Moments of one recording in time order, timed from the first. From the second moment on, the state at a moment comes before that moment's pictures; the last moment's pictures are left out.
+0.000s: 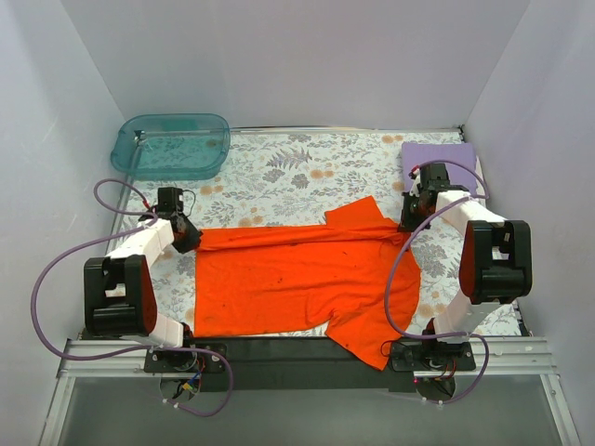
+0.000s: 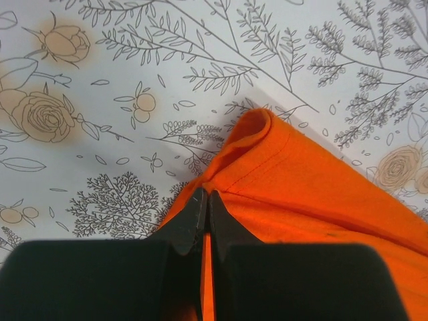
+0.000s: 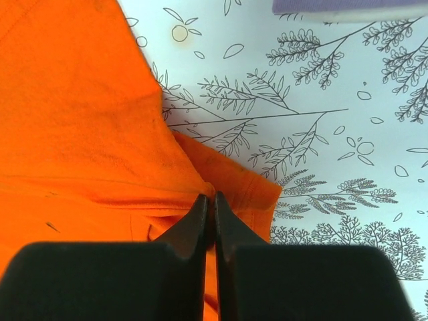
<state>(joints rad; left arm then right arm) 0.05 1.47 0.83 -0.46 -0.09 -0.63 0.03 1.68 1.06 -0.53 -0.18 0.16</state>
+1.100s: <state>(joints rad) 0.05 1.34 0.73 -0.47 -0.09 -0.64 0.03 1.58 0.96 -0.51 -0.25 0.16</state>
